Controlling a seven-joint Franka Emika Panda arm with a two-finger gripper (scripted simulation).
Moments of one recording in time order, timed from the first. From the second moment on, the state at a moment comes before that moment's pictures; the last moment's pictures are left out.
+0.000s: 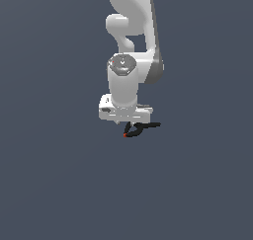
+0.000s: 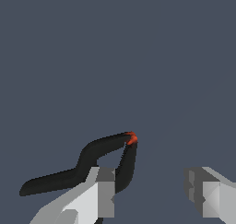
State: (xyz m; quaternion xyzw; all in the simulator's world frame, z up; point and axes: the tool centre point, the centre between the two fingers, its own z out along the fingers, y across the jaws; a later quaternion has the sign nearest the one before) arm -0.010 -0.006 0.146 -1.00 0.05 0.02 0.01
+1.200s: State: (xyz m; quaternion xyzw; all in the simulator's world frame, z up) arm -0.040 0.087 0.095 -0.92 0.37 0.05 0.08
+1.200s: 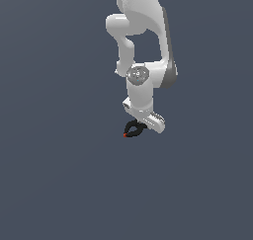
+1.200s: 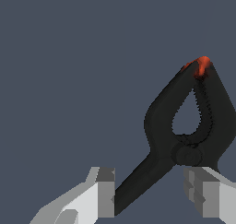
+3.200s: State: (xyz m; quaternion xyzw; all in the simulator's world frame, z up) arm -0.084 0.153 0.032 -0.75 0.65 0.09 0.10
